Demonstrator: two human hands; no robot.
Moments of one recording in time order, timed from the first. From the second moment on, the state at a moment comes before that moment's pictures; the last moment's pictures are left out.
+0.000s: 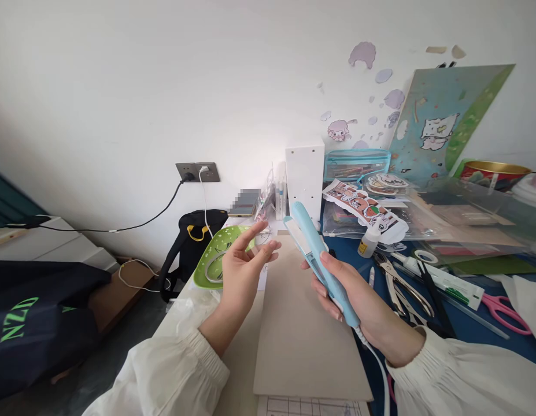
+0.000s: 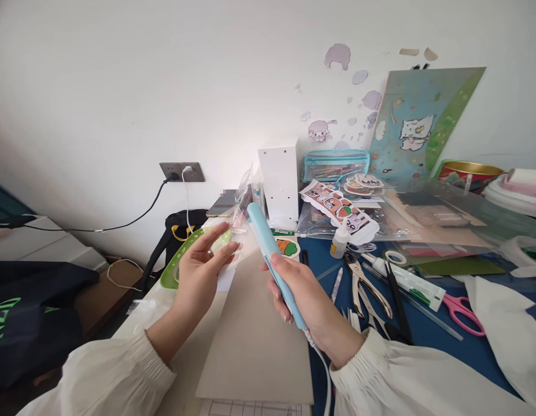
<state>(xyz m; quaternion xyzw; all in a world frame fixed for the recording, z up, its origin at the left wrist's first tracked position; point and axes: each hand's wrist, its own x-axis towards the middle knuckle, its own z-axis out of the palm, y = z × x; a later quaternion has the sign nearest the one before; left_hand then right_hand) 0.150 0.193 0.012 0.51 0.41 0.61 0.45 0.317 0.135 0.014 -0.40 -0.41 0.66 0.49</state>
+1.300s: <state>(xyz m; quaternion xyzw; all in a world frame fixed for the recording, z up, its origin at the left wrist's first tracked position) 0.149 0.190 0.016 0.51 0.44 0.58 0.46 0.321 0.140 0.010 -0.44 -0.42 0.65 0.46</state>
